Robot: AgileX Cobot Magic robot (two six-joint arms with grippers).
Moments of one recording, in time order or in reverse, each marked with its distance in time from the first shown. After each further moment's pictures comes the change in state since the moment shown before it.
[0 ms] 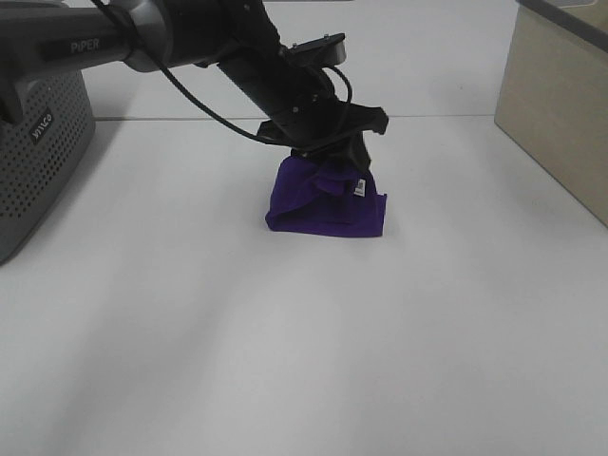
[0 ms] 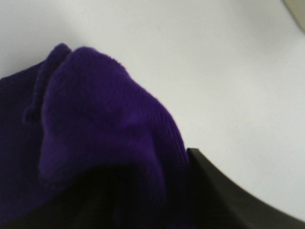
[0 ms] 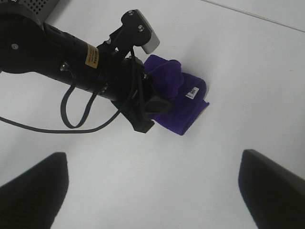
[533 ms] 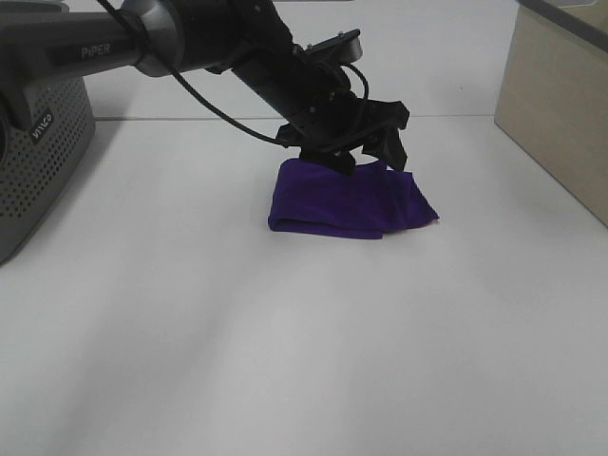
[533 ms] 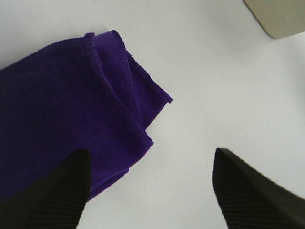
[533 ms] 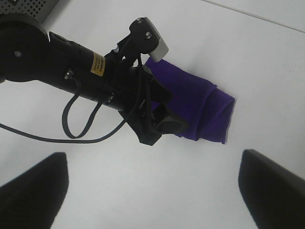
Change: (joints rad) left arm -0.017 0.001 -0.002 -0.073 0.002 0.035; right arm 0.000 0.000 0.000 0.000 0.000 -0.006
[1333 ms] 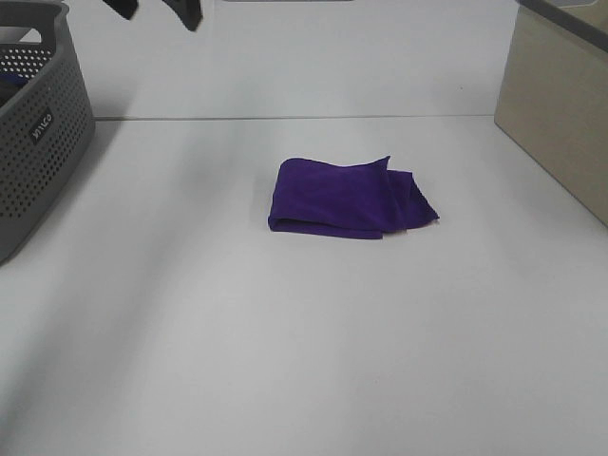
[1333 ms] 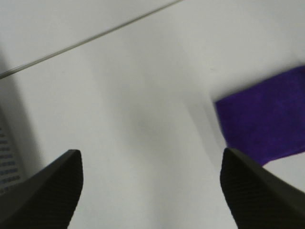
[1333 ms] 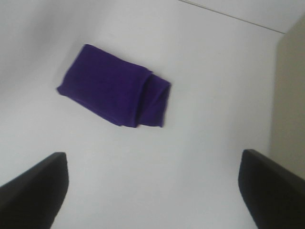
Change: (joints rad) left arm 0.261 -0.276 -0.184 0.607 0.398 -0.165; right arm 0.000 0.000 0.000 -0.257 0.001 0.095
